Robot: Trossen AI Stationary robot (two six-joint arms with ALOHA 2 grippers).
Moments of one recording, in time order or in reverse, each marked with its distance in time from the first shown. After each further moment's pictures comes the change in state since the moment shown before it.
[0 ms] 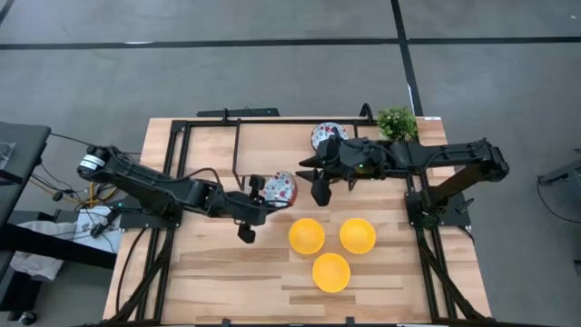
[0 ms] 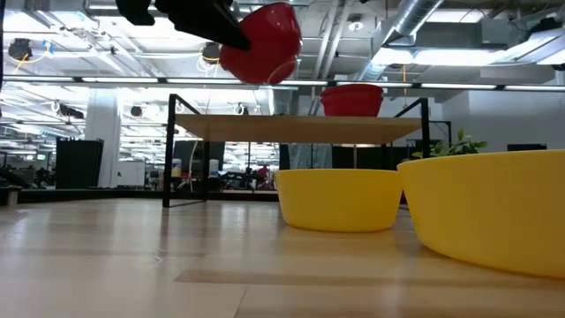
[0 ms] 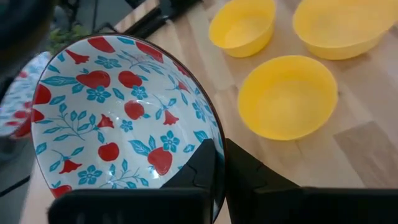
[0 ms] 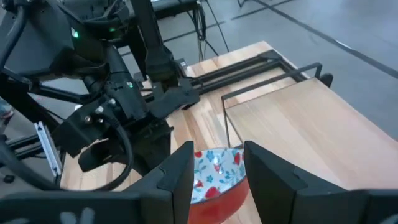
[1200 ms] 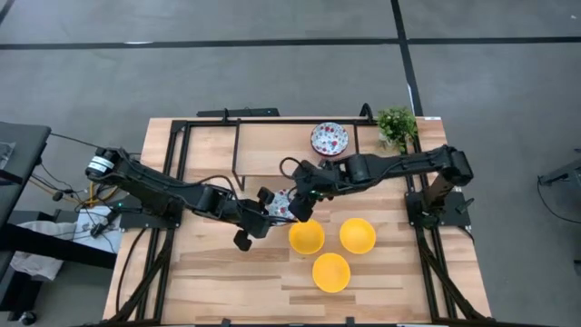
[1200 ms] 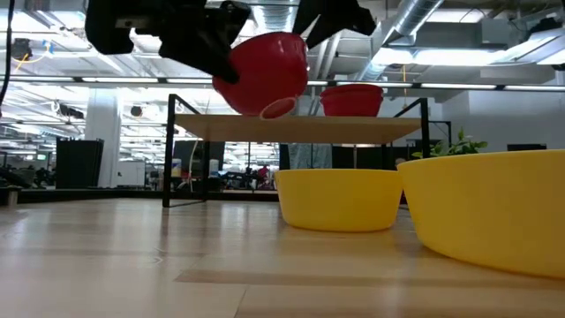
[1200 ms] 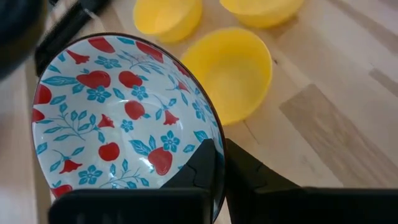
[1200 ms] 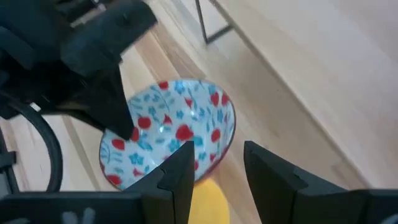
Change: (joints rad) left arm -0.001 0.097 0.000 -0.049 0.168 0.107; right arm 0.049 0.322 0.254 -0.468 -0.006 0.323
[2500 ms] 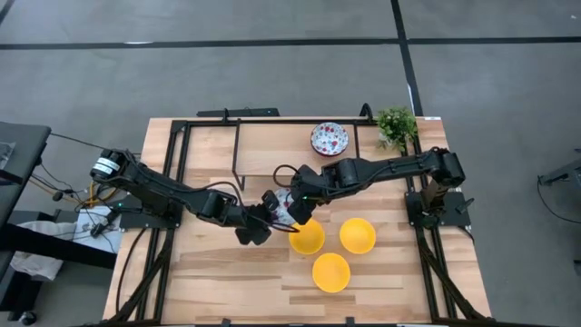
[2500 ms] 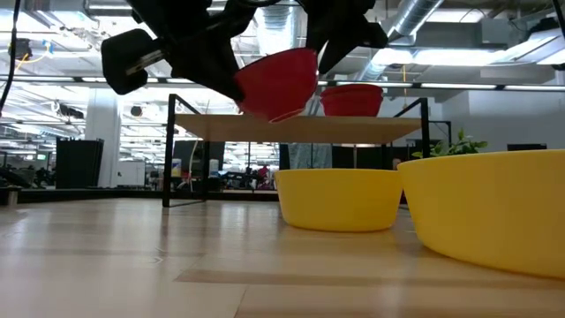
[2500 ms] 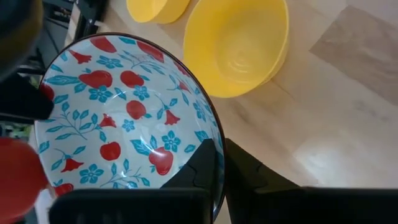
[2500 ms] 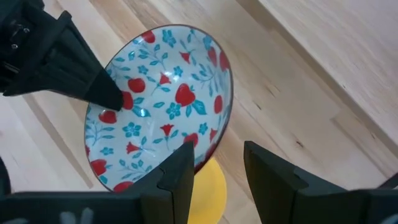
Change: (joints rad) left arm -0.026 0.054 0.000 0.018 -0.171 0.320; right arm -0.001 0.067 0.015 -0.117 -0.043 0.138
